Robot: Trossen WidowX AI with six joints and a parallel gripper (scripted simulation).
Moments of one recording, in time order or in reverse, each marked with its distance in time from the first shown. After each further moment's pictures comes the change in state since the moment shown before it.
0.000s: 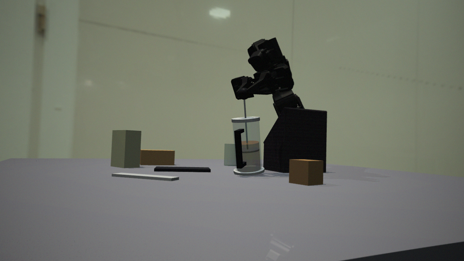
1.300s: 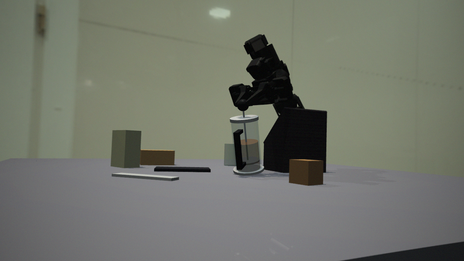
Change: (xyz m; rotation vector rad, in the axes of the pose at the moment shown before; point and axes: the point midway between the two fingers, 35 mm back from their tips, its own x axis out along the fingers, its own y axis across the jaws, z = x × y) arm 0.021 0.002 -0.020 -0.037 0.054 0.002
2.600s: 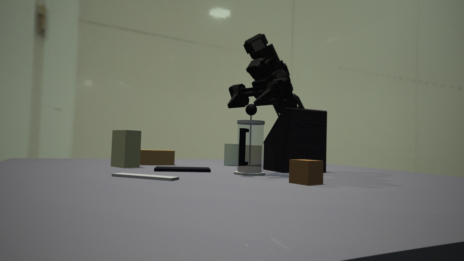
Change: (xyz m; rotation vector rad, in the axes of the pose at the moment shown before) arm 0.002 0.000 0.000 -0.008 0.006 -0.007
